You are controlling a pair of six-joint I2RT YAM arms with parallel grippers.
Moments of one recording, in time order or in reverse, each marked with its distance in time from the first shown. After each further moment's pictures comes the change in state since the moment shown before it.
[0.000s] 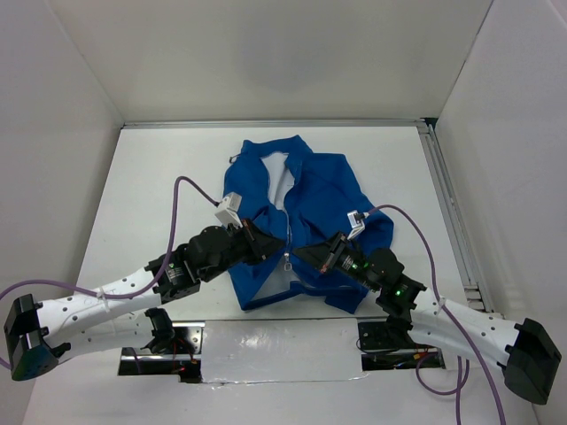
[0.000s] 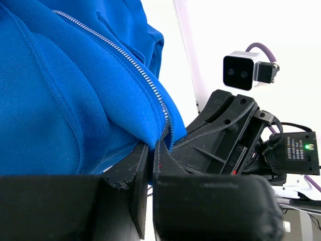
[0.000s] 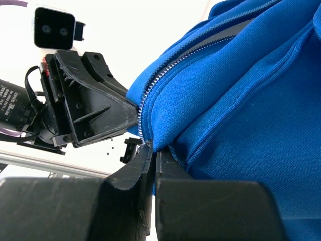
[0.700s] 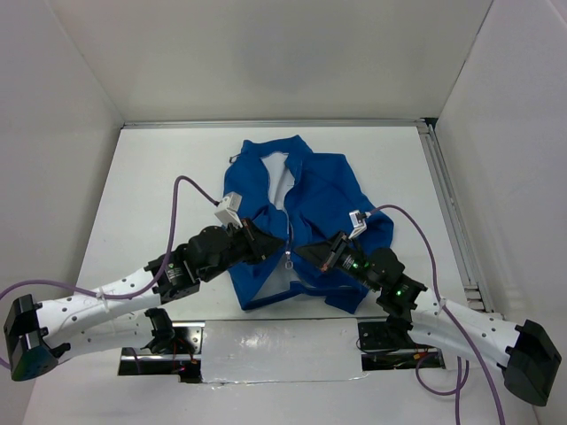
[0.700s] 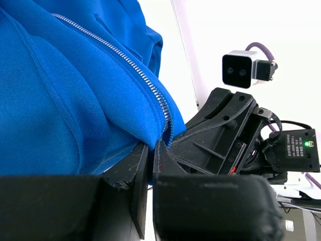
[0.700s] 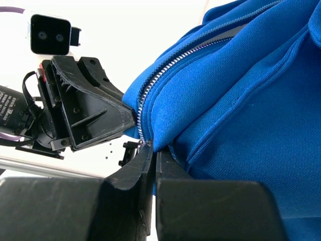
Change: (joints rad) left arm 0.000 -0.006 0.000 0.007 0.000 0.019; right arm -0.013 -0.009 0.000 -0.013 0.016 -0.001
